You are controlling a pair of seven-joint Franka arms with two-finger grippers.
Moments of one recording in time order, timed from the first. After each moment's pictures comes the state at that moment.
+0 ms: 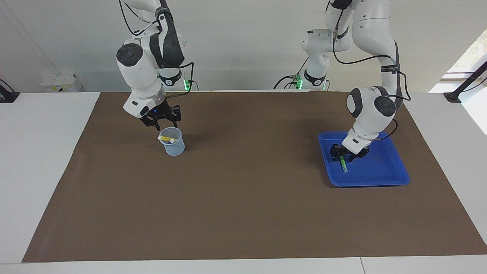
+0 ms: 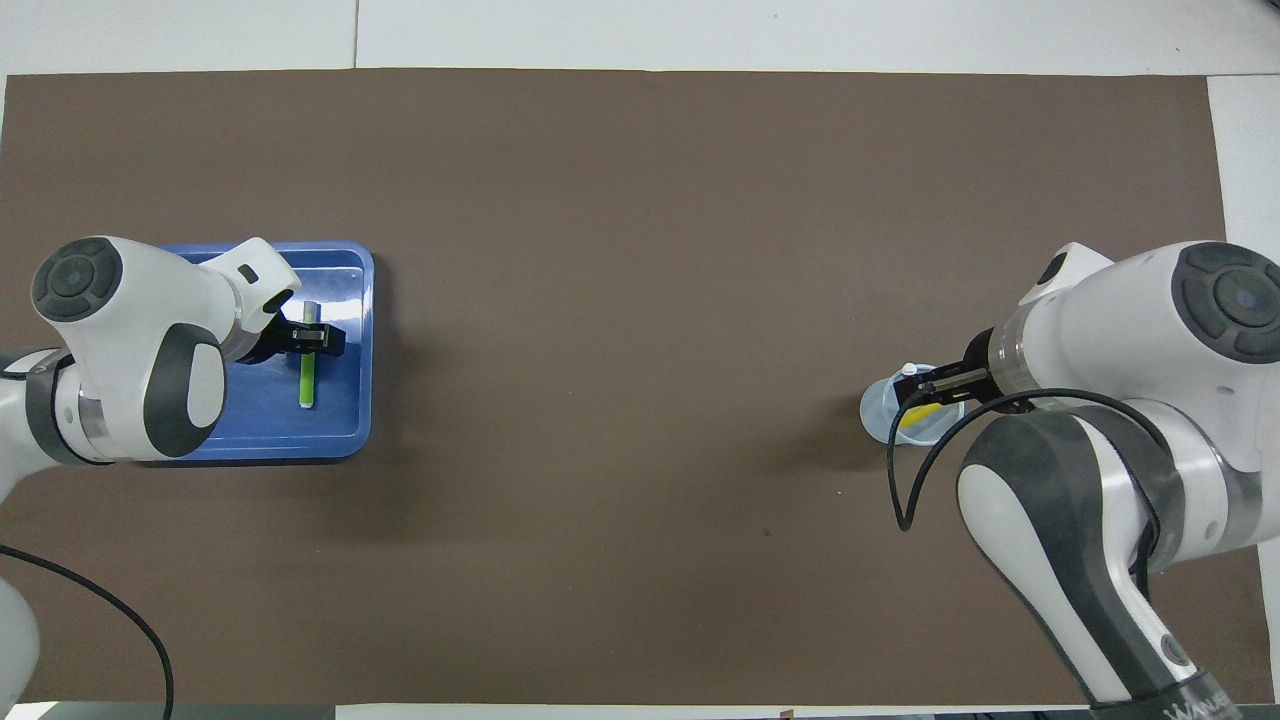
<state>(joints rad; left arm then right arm) -0.05 0.22 -0.04 -2.14 -0.05 2.36 0.08 0.14 -0.10 0.04 -2.11 0.05 1.99 -0.03</state>
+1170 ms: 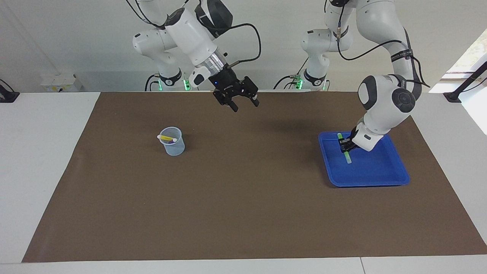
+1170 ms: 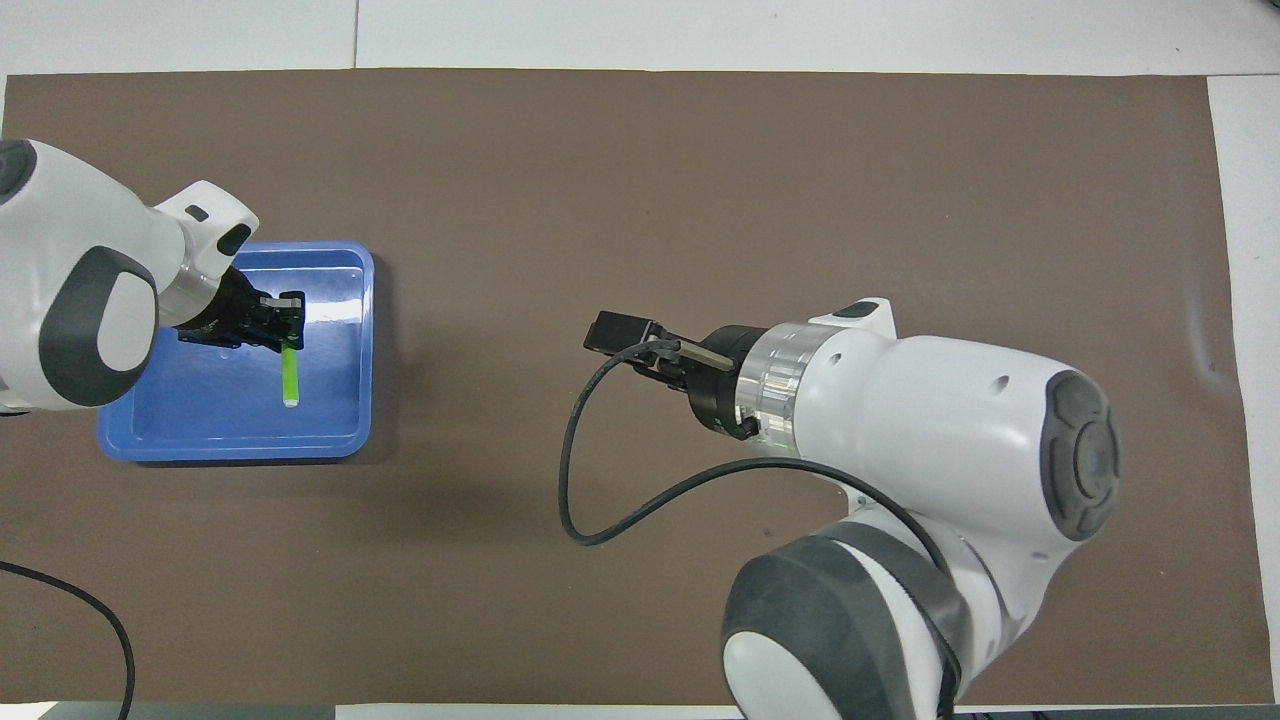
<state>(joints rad) -0.07 0.17 -0.04 -1.87 -0.12 1.87 -0.25 0.54 -0.07 0.05 -2.02 0.57 2.46 0.64</state>
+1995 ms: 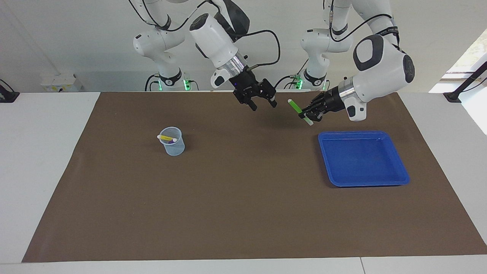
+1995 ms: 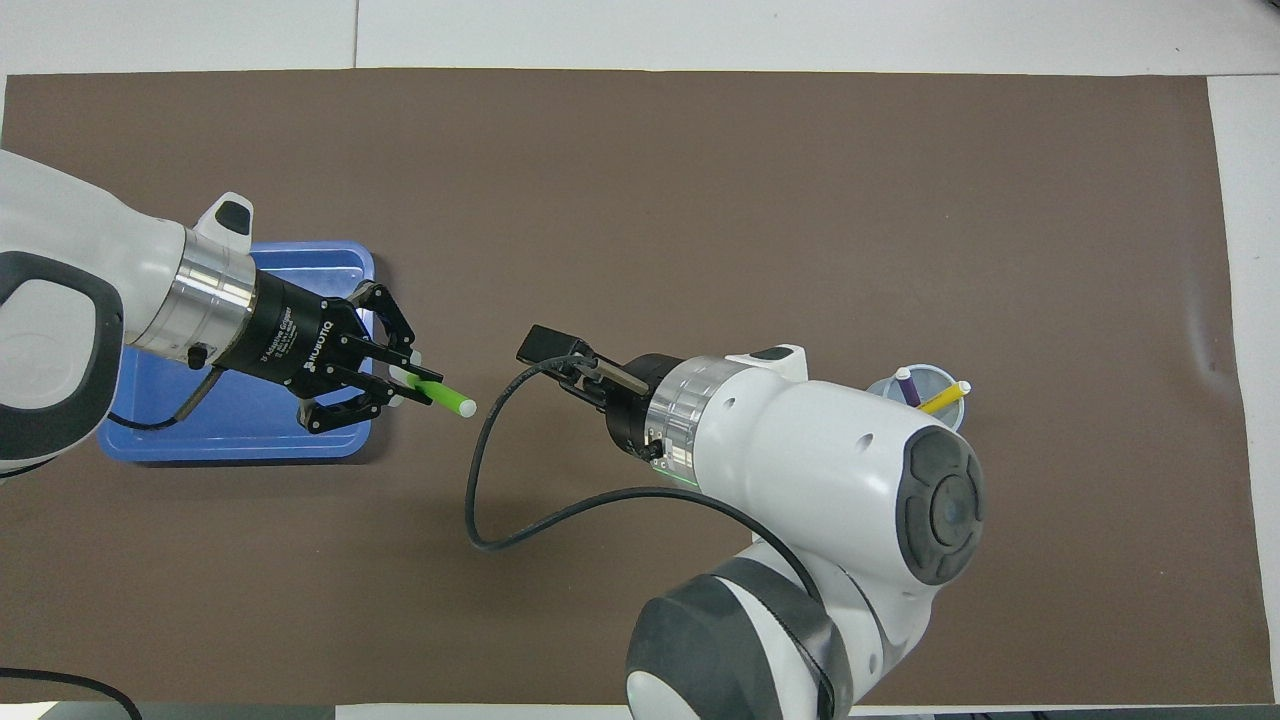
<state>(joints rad) -0.16 0.01 -0.04 -1.91 -0.71 1.68 -1.12 0.63 -0.01 0.05 -2.02 0.57 2.60 0.85</state>
